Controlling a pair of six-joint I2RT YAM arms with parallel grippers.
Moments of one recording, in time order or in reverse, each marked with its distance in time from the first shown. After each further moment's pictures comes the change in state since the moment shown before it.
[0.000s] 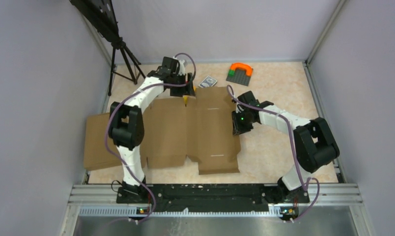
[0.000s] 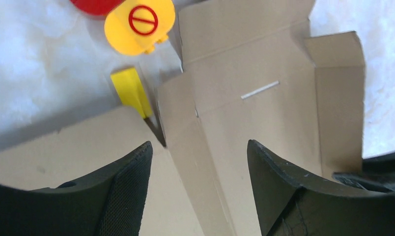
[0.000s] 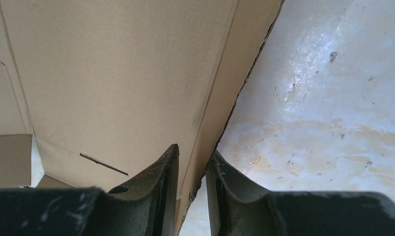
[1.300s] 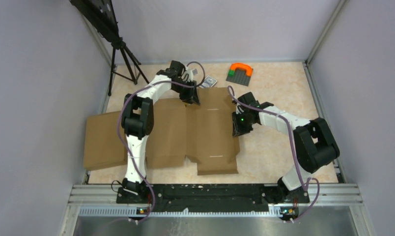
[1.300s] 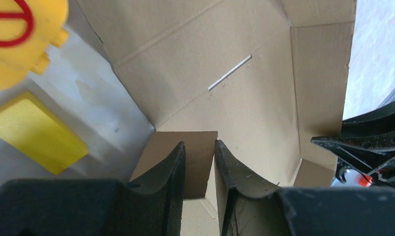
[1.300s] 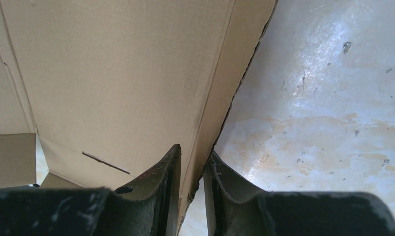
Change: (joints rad) left arm -0.004 0.287 0.221 -0.142 0.307 0.094; right arm 0.000 -0.003 -0.014 0.006 -0.023 0.034
